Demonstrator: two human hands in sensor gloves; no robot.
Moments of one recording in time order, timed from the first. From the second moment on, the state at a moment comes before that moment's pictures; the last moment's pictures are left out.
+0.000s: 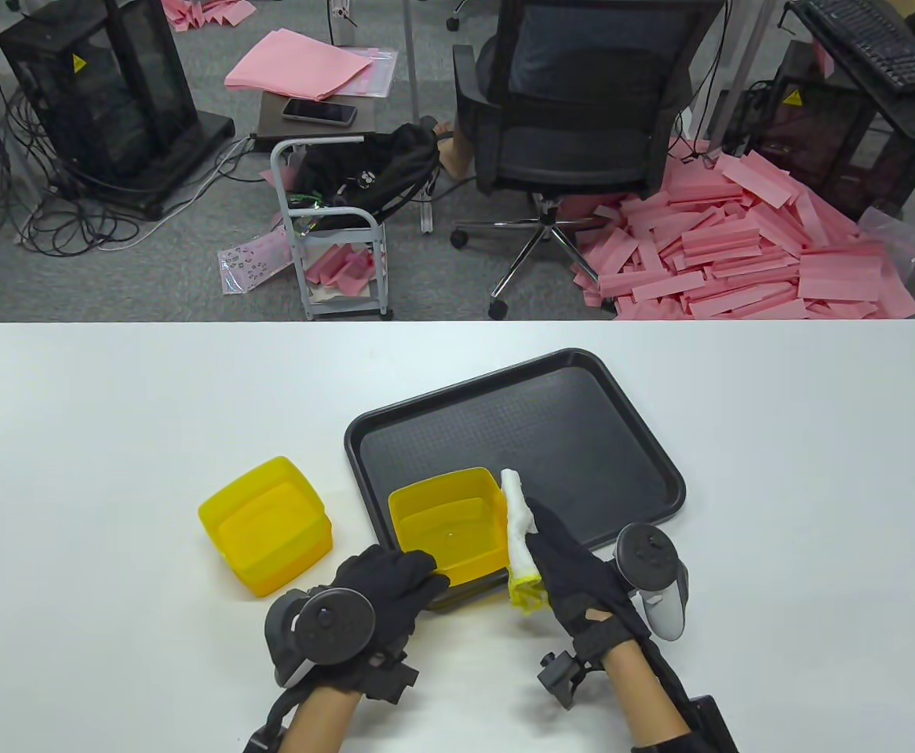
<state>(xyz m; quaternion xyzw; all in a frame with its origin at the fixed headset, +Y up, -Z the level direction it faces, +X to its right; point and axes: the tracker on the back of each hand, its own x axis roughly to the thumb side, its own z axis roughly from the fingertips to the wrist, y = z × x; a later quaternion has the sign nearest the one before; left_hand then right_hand) -0.140 -0.701 -0.251 0.17 -0.17 0.32 0.91 0.143 -0.752 -0.301 0.14 0.11 0.77 0.61</state>
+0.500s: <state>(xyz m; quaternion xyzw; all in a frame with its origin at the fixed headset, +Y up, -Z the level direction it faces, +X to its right) -0.114 -0.690 -0.237 0.16 -0.29 0.37 0.87 0.179 -0.757 -0.306 0.13 0.08 0.68 0.72</state>
